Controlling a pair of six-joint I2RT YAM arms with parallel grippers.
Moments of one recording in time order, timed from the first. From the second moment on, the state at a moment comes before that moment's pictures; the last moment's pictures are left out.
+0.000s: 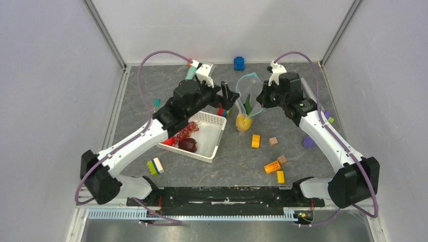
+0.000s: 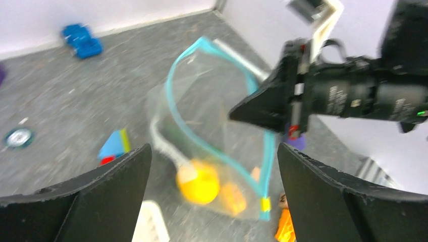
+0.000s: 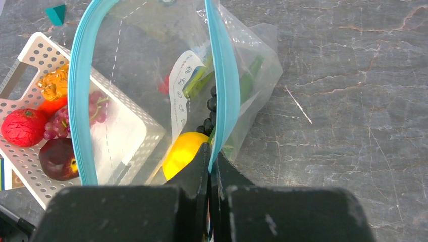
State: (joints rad) left arm -0.77 1.37 1.22 0.05 0.06 -0.34; right arm 0.33 1.30 1.11 -0.36 -0.16 0.21
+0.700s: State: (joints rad) left arm -0.52 1.30 0.88 -0.40 -0.23 -0.56; right arm 0.33 1.30 1.11 -0.36 -0.15 0.21
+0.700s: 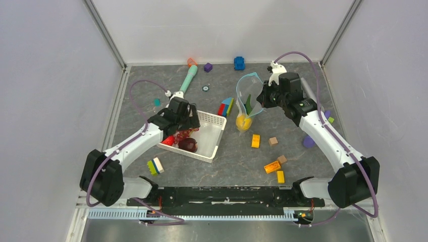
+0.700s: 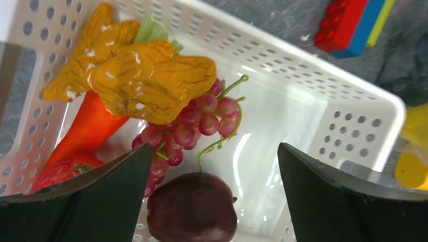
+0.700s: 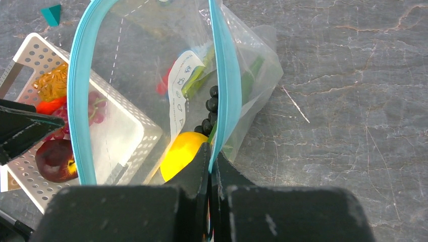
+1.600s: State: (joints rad) left arm -0.49 1.59 0.89 -0.31 -0.22 -0.58; right arm 0.33 1.33 1.11 -0.36 -0.14 0.21
